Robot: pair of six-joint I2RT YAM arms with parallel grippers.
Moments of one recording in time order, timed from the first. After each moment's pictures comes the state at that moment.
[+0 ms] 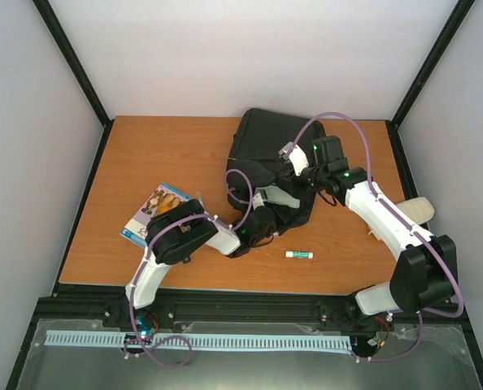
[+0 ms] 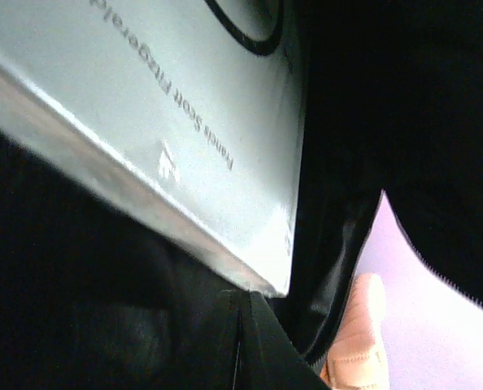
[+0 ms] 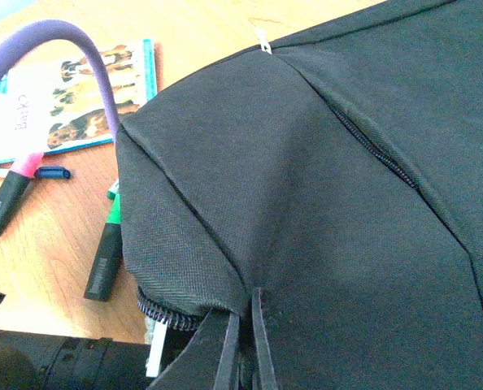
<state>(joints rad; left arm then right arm) -0.99 2.15 0.98 0.82 -0.24 -1.36 0.37 1.41 1.12 -0.47 -0.51 -0.28</state>
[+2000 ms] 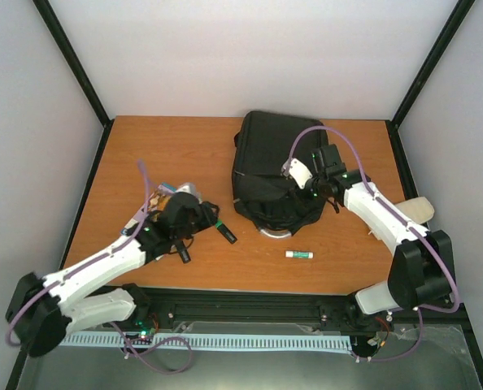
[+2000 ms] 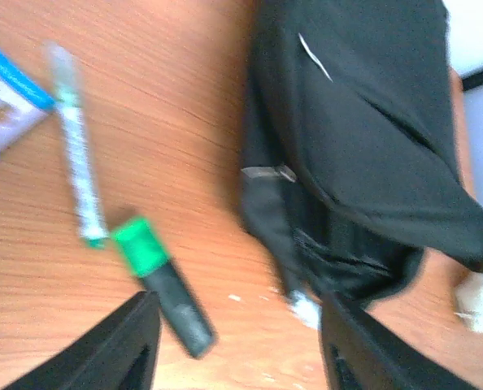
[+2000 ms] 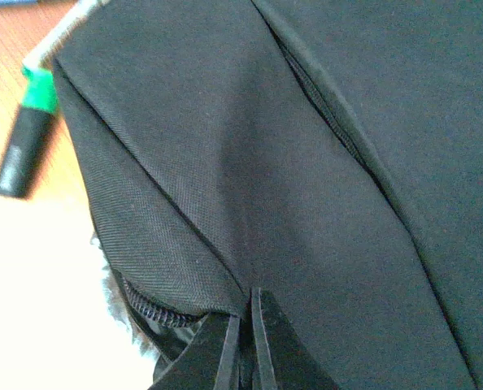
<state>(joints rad) -0.77 1.09 0.67 -0.24 -0.15 -1.00 0.34 1.45 1.10 -0.61 -0.35 -0.49</state>
